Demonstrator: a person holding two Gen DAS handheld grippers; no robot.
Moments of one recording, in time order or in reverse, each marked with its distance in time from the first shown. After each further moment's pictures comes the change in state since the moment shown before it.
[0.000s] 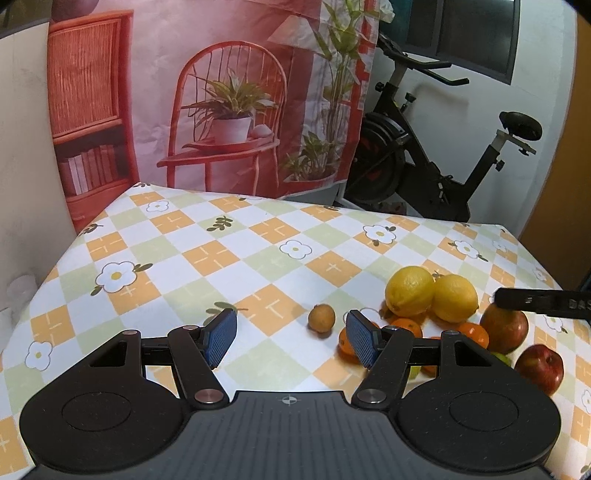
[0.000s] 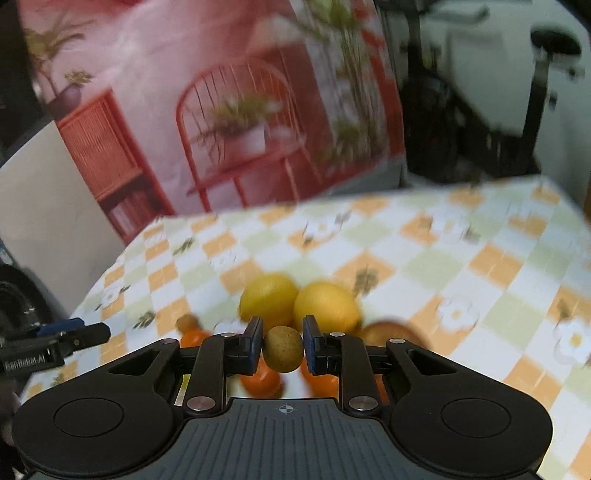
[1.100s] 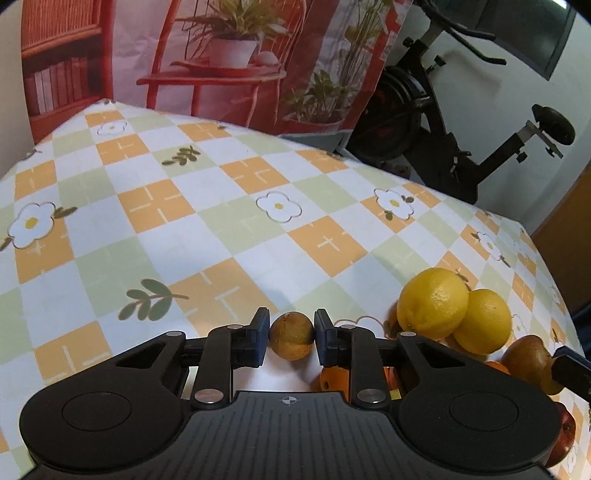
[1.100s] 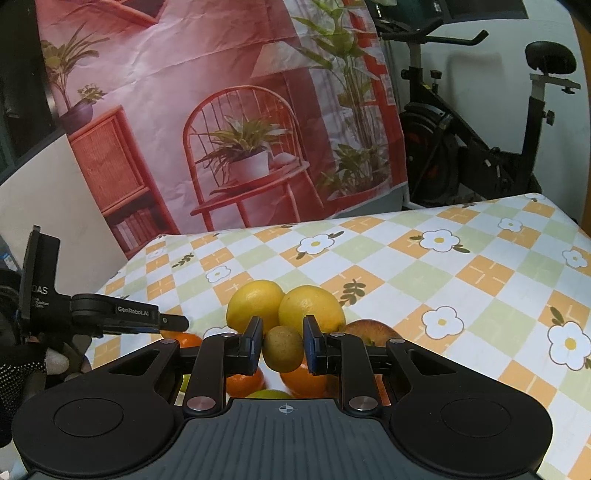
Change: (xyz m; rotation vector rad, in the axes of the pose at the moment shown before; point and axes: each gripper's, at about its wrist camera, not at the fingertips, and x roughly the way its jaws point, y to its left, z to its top) left arm 0.111 0.000 0.015 -0.160 0.200 -0.071; right arm -0.007 -0.016 -0.022 0.000 -0.075 0.033
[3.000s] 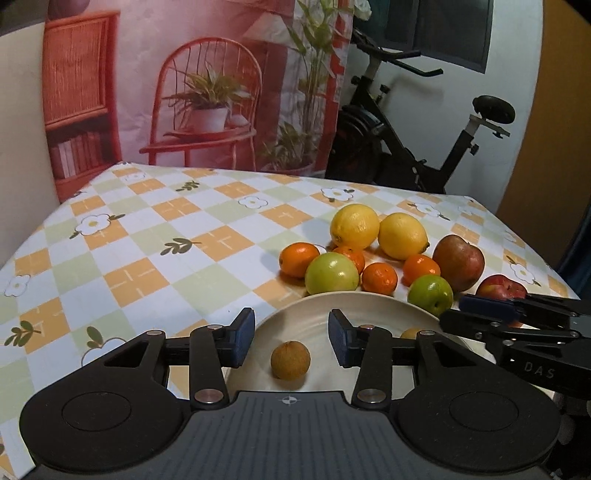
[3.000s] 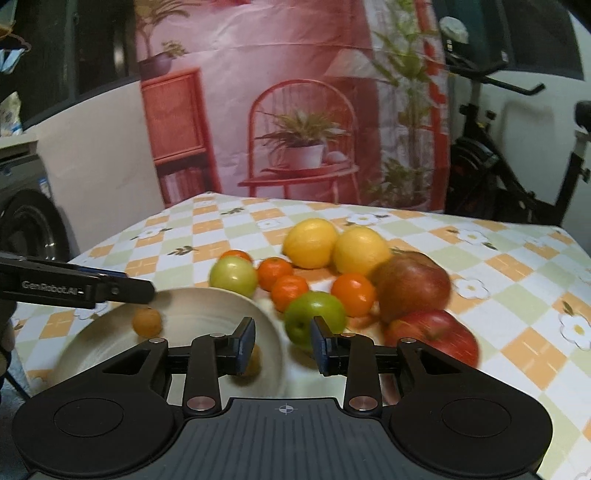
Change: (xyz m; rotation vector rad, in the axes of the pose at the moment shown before) left arm -0.113 -0.033 -0.117 0.178 -0.205 0.028; right arm -0.033 0.033 -0.081 -0.241 -0.025 0.051
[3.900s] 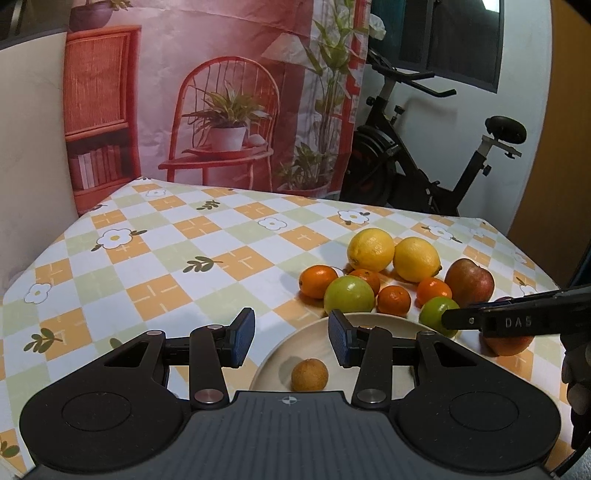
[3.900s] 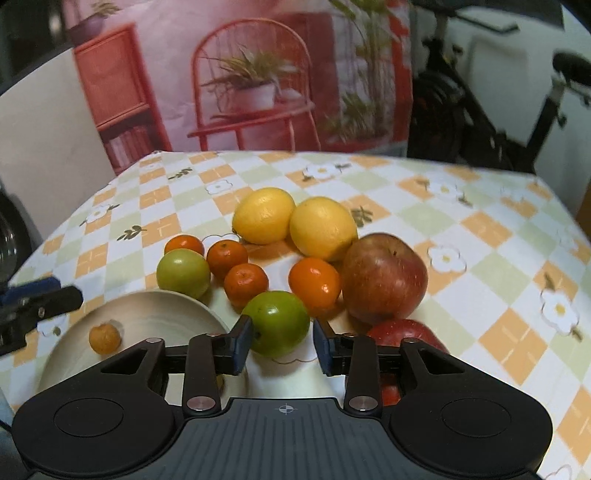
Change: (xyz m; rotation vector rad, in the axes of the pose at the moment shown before) left arm -0.011 0.009 0.003 -0.027 -0.063 0.047; right arm 0.041 -0.012 0.045 0.119 0.253 -0.117
